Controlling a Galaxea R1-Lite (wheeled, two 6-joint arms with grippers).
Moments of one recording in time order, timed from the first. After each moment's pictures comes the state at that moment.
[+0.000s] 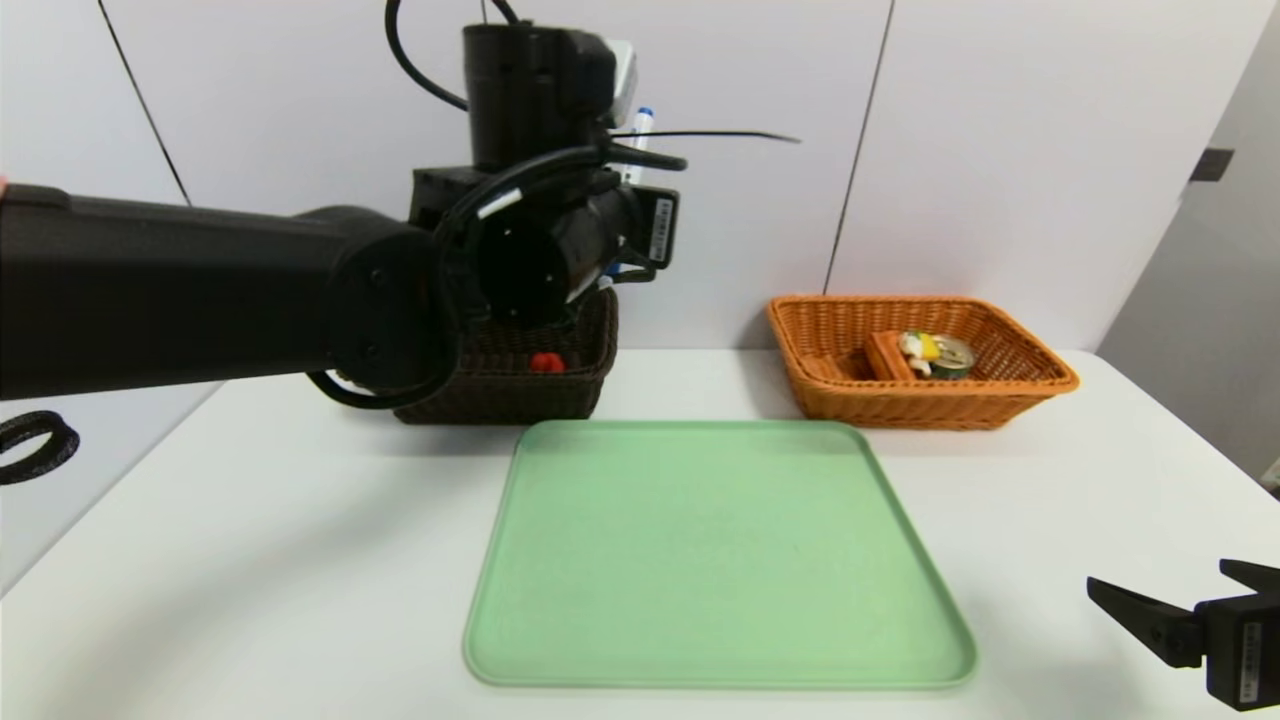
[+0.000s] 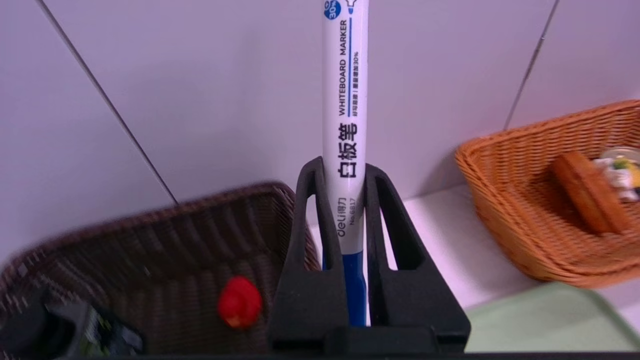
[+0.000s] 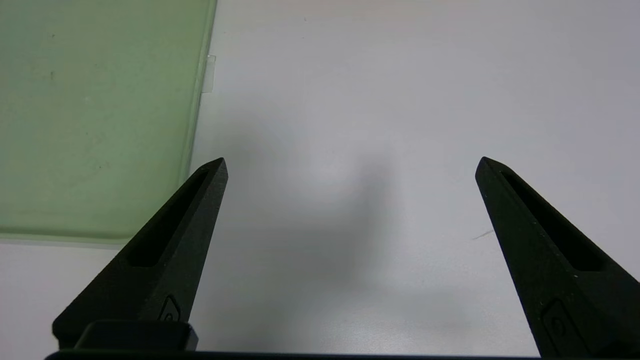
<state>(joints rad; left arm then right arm) -0.69 1.92 -1.54 -0.40 0.41 0.10 0.16 1.00 -0.37 -0.09 -0.14 0.01</state>
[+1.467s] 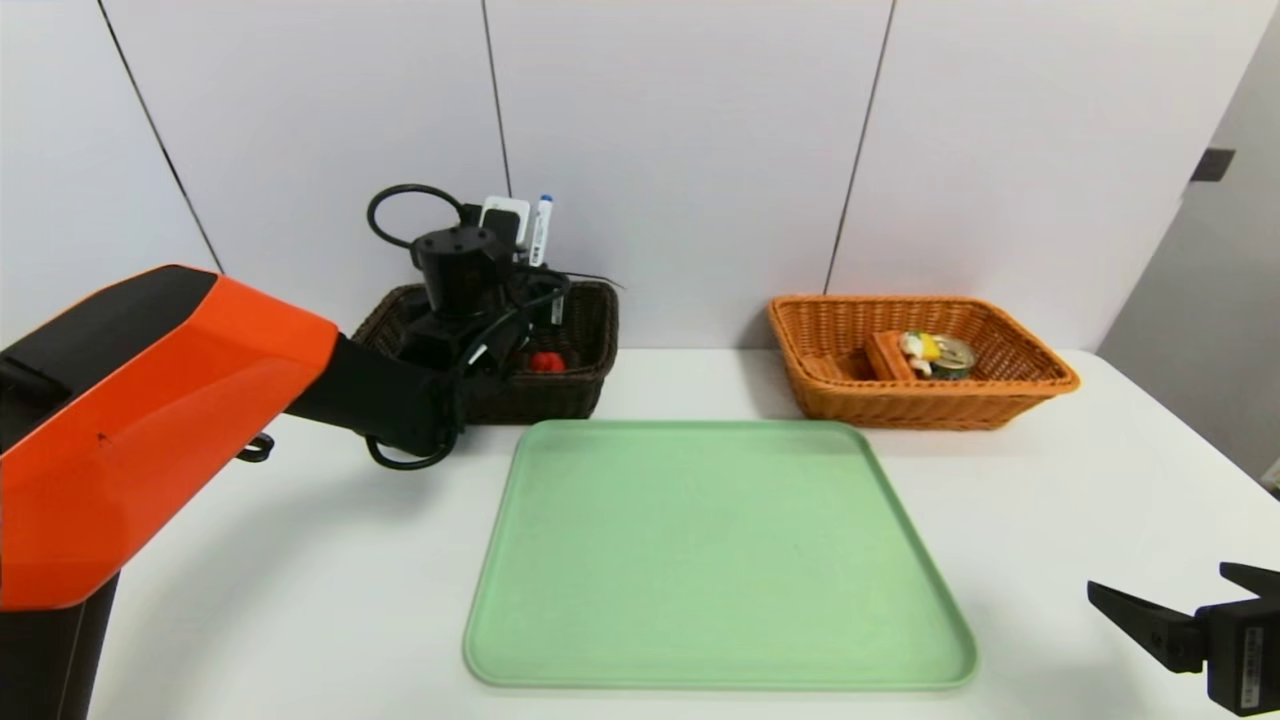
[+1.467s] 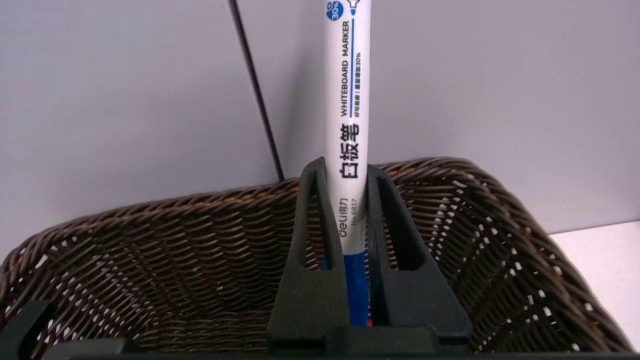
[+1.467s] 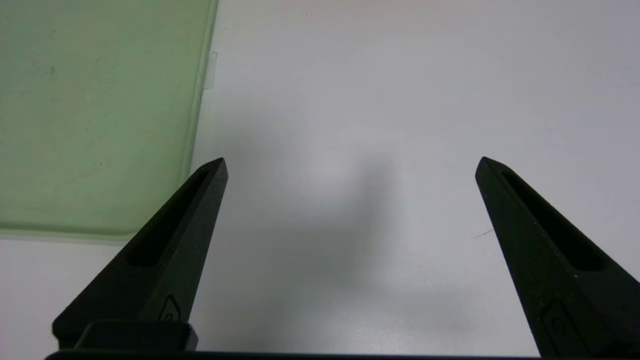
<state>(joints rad) -0.41 2.20 -1.36 -0.93 0.28 0.13 0.16 1.00 -0.37 -0.09 -0.14 0.01</state>
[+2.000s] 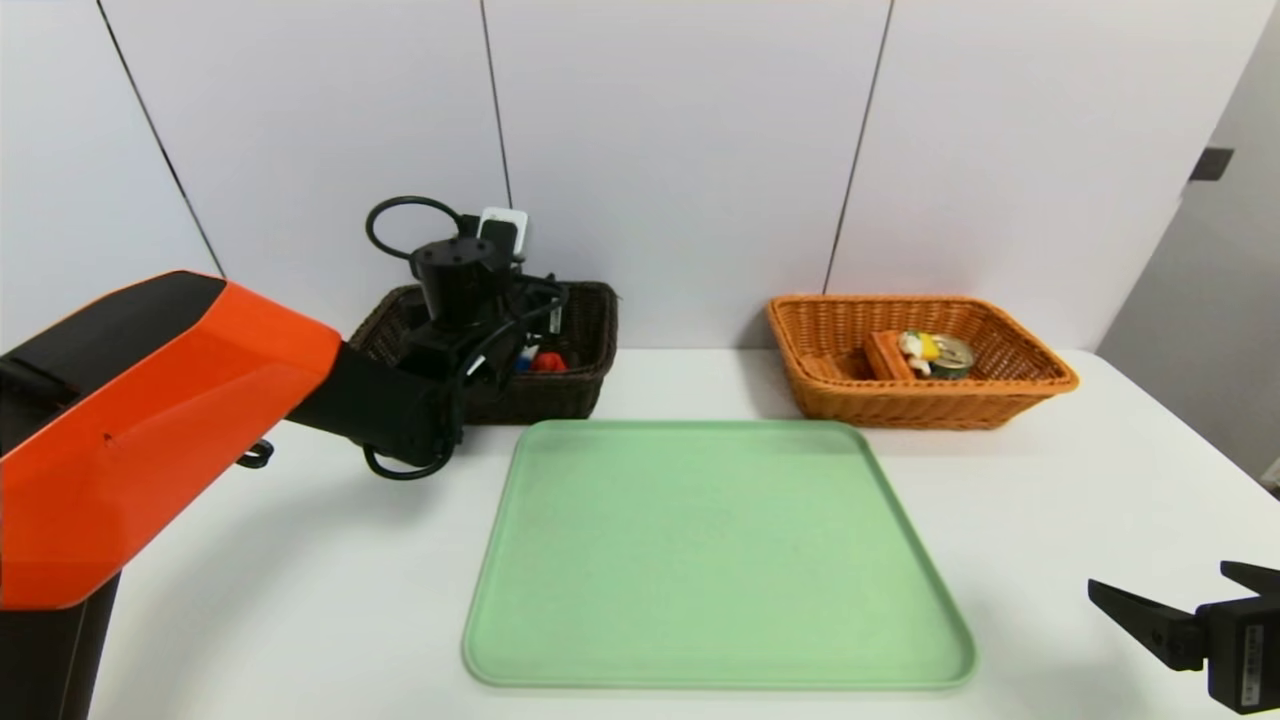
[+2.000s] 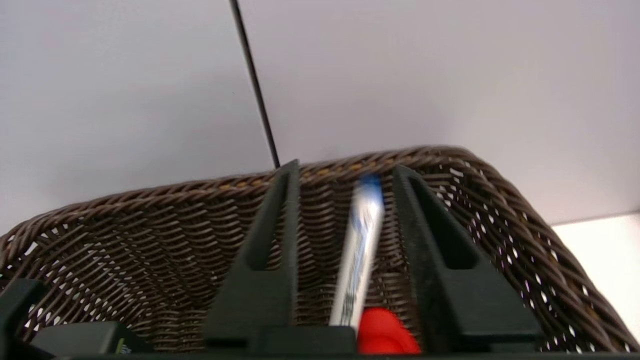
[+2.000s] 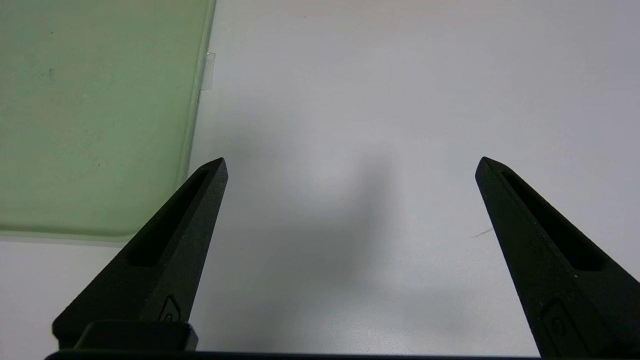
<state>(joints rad) -0.40 2.20 -1.33 -0.98 0.28 0.10 0.16 1.00 -0.37 -0.09 -0.14 0.01</state>
